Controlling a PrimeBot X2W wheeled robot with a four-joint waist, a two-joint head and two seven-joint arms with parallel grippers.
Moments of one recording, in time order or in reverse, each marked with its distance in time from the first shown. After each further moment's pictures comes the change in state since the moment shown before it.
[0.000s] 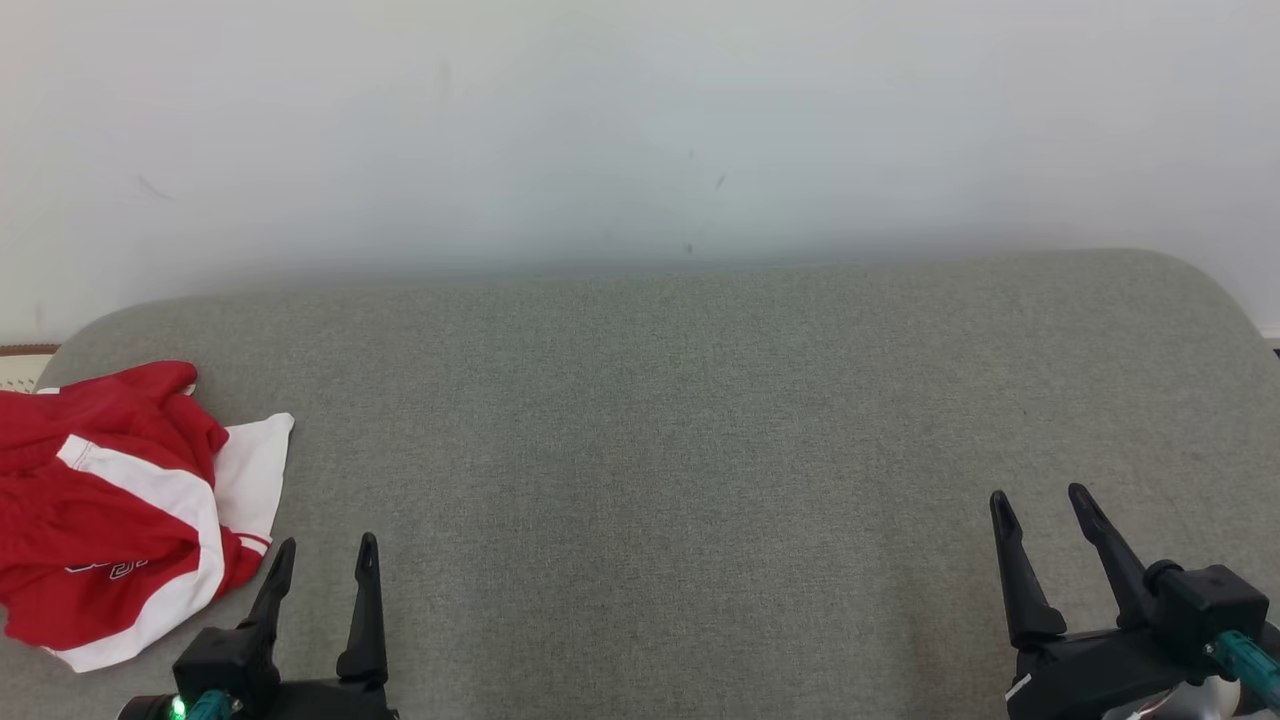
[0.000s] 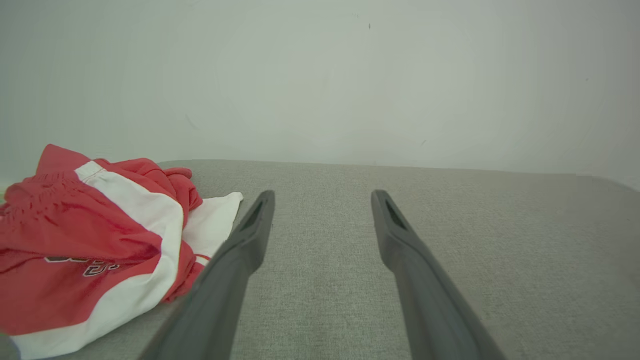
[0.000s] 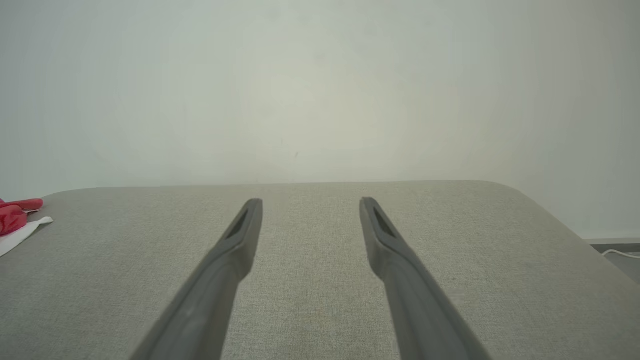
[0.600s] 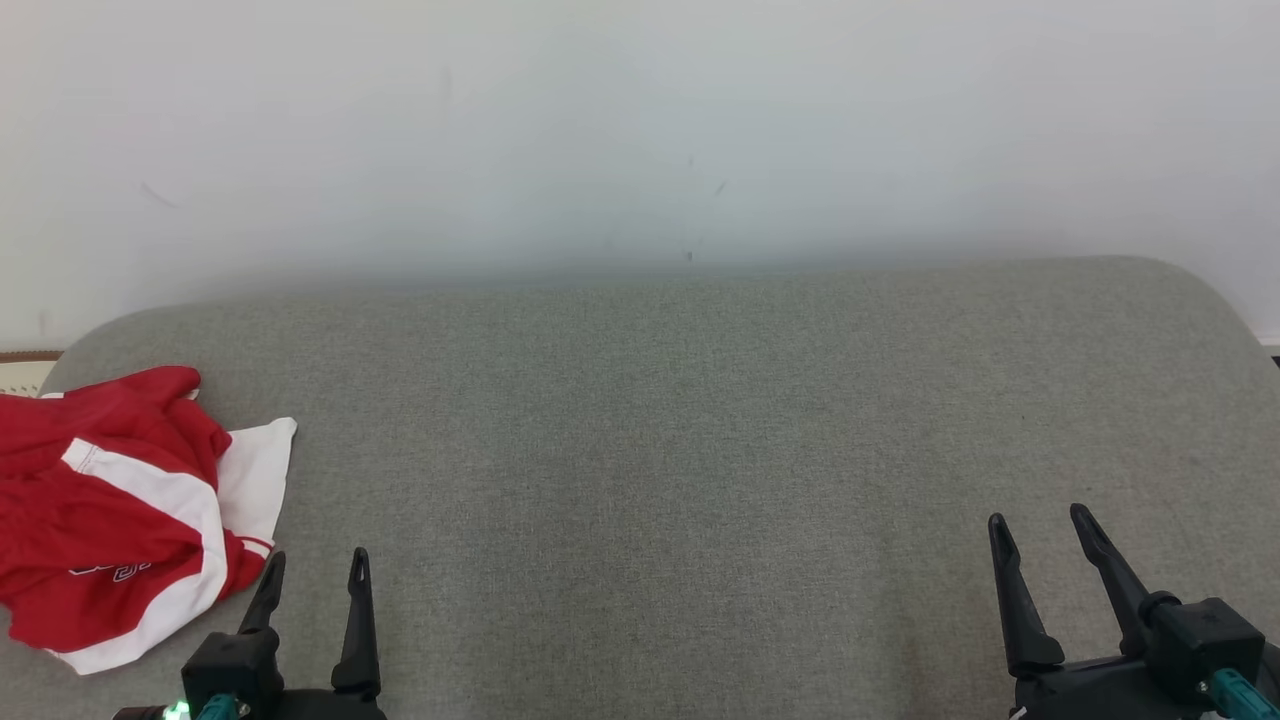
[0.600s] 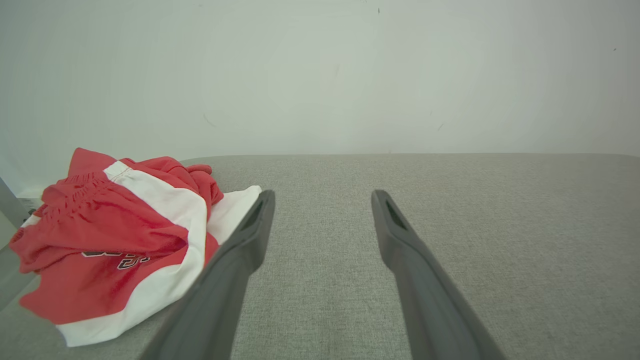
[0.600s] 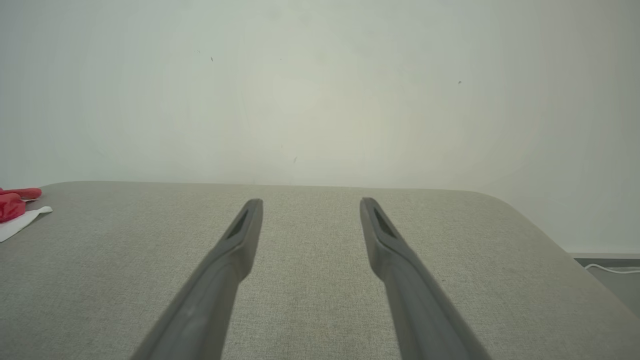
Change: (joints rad) left arm 0.020 0.003 0.015 -0.014 0.078 0.031 0.045; right arm 0.075 0.036 -0.017 -0.097 -0.096 0.000 0.001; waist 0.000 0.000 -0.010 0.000
